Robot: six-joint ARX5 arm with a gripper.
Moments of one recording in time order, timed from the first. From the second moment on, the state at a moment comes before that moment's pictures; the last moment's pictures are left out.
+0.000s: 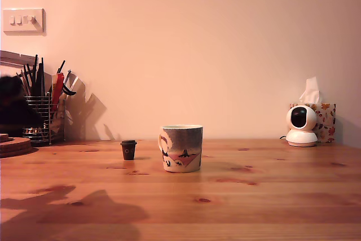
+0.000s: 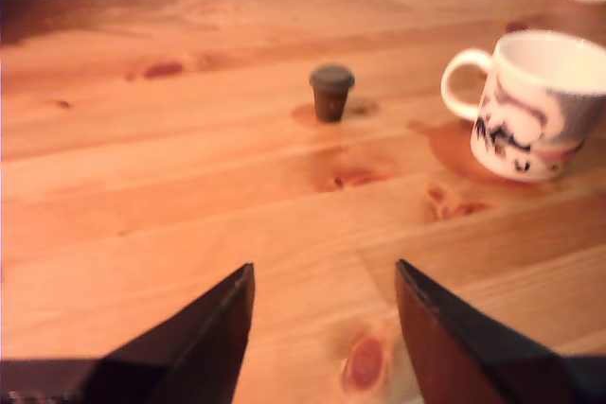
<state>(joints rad) -0.14 1.31 0.26 0.68 0.24 -0.01</state>
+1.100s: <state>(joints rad) -0.22 1.78 0.55 0.84 0.24 0.03</state>
